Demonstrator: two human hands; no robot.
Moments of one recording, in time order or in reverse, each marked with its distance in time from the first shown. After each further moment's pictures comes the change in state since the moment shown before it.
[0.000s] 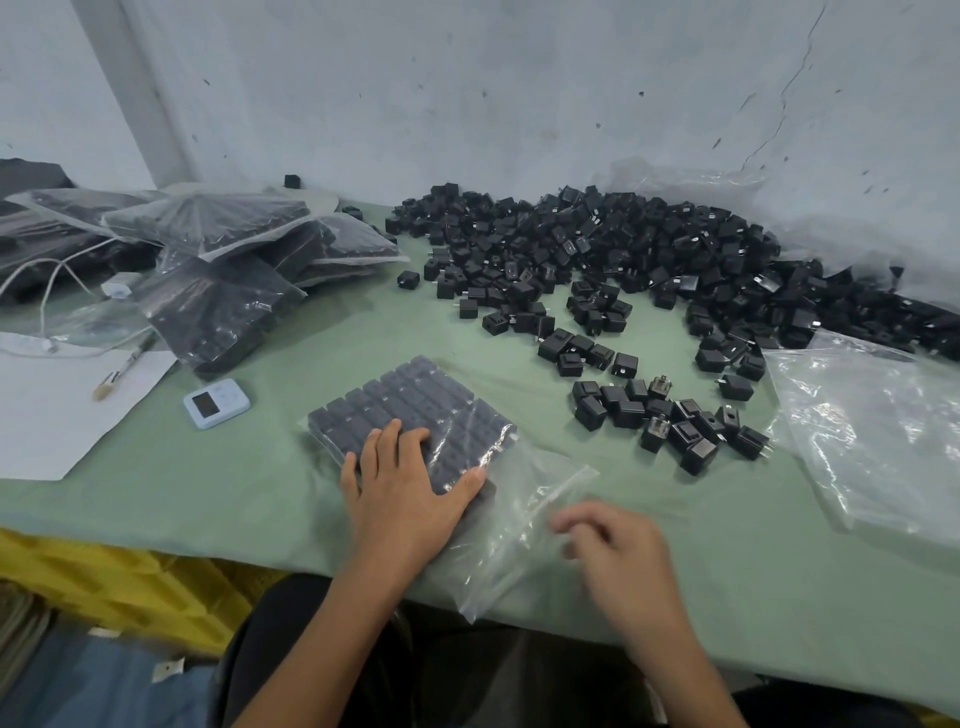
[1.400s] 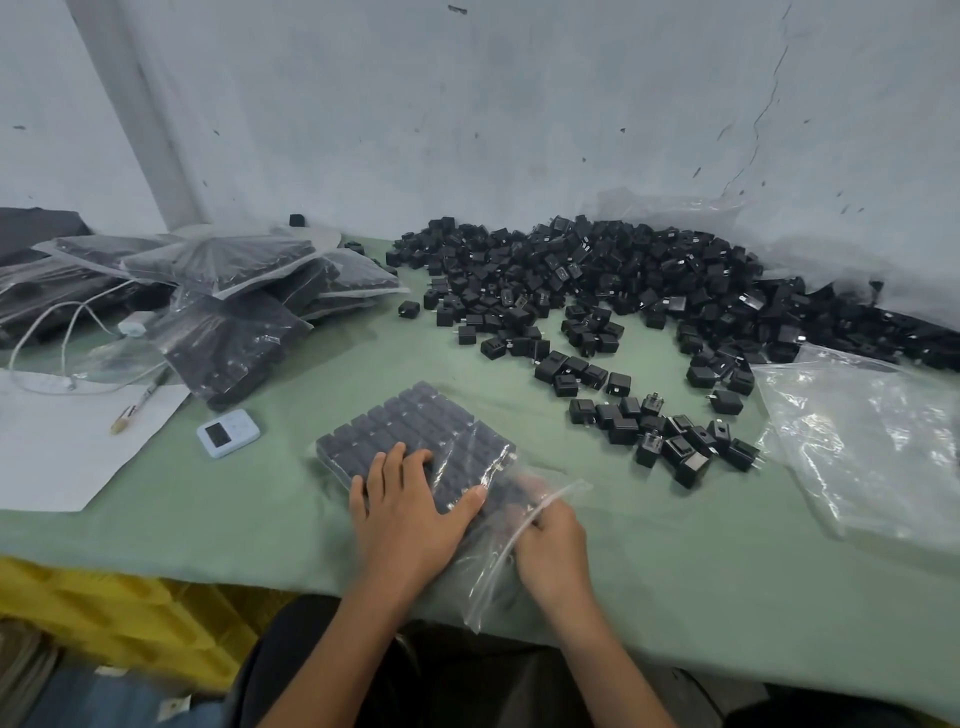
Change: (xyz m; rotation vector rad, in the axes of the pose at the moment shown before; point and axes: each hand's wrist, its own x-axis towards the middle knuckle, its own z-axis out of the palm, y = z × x) left_hand 0.002 -0.002 0.001 0.028 -0.021 0.005; right_hand 0.019 -0.019 0.060 0.136 -0.010 0.118
